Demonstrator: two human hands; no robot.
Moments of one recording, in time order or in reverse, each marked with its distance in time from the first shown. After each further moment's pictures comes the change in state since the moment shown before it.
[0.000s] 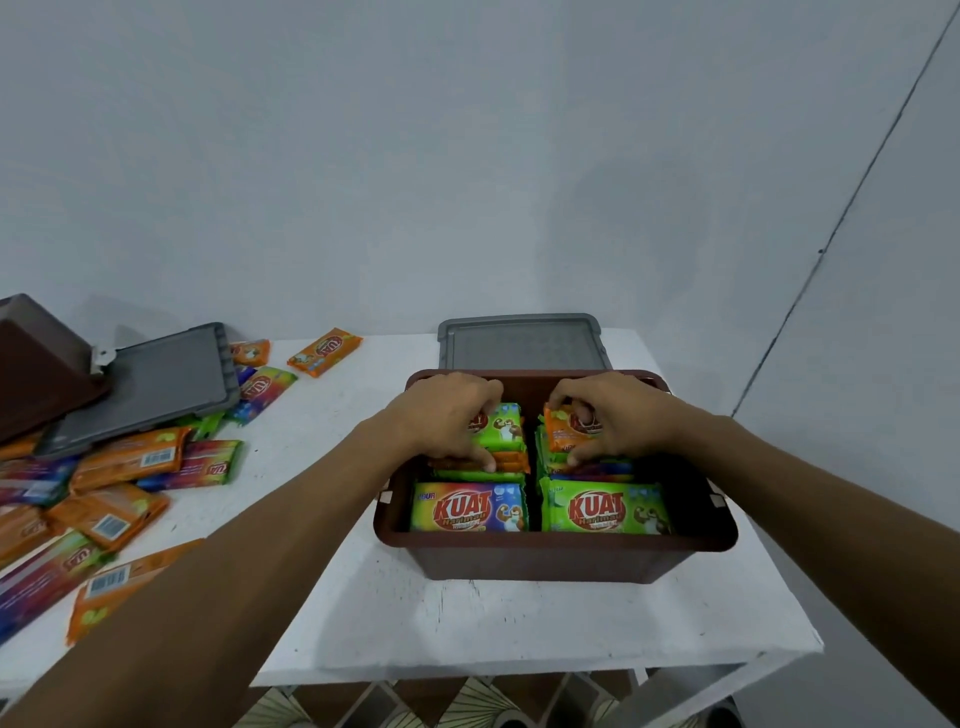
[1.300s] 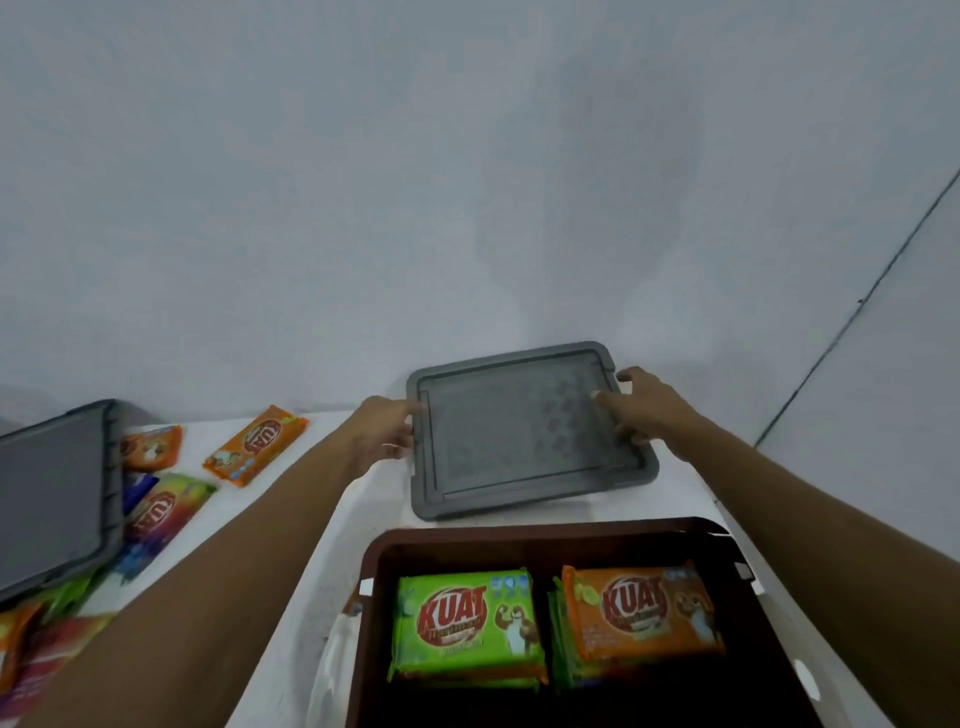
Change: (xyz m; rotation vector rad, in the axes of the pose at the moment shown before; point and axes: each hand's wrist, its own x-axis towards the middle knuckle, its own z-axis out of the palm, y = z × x) left_hand 0.139 -0.152 0.020 -1.288 0.082 -0.819; right_hand 0.137 0.125 -0.027 0.680 0.240 0.864
